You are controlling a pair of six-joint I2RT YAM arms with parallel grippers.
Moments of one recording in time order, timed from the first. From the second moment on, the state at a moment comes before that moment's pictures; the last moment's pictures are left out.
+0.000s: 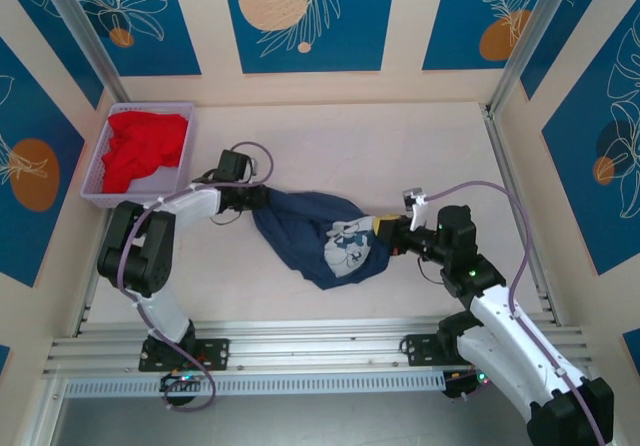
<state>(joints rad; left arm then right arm) -0.33 1.74 1.02 -0.26 0.15 -0.36 0.35 0.69 0.44 -0.12 -0.49 0.40</state>
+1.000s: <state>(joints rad) -0.69 1.60 0.99 -0.21 0.38 0.05 0.30 0.78 0.46 -0.12 -0.52 0.39</state>
